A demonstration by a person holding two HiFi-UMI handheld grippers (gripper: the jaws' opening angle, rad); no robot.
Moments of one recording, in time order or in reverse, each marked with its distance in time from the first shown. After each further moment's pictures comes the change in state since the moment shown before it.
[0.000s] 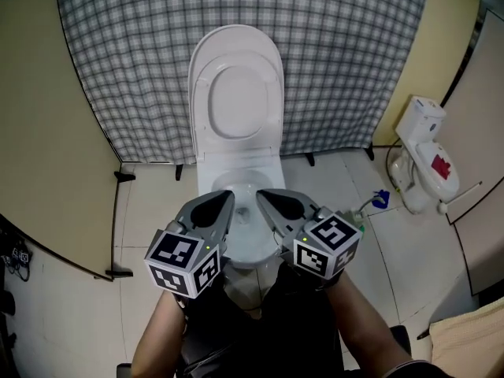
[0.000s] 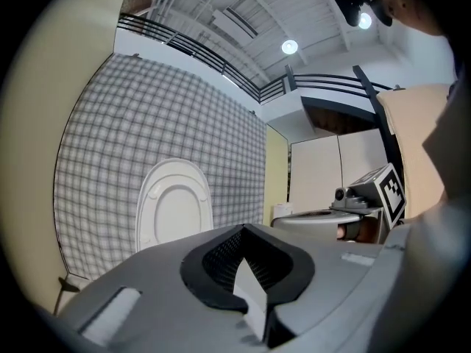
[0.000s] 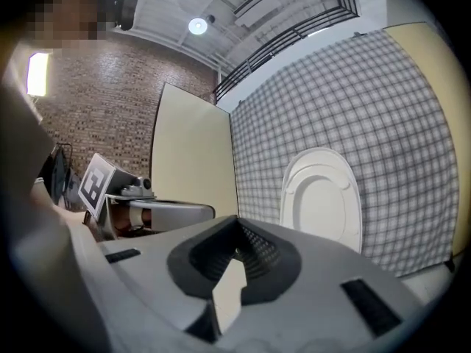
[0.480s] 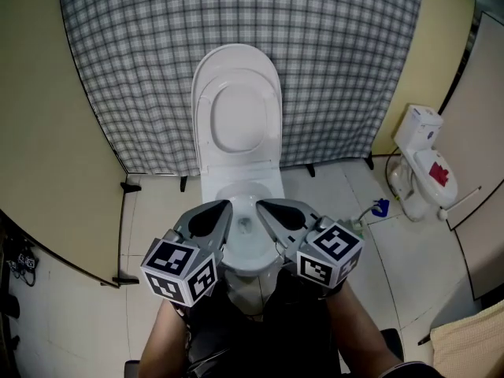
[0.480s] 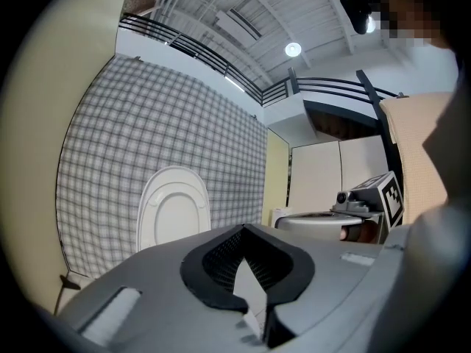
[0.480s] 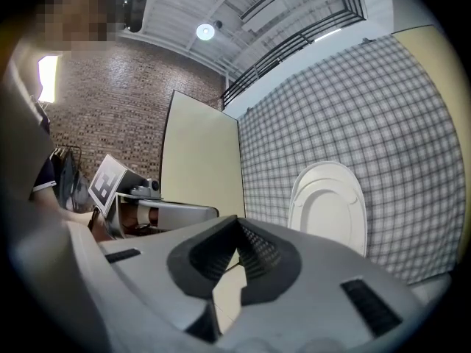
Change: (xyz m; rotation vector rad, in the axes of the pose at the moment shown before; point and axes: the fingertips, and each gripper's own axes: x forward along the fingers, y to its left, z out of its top) left arm -0.017 -0.008 0.037 -0.027 -0.001 -0.006; right arm -0.015 0.018 0.040 -0.020 -0.031 0.040
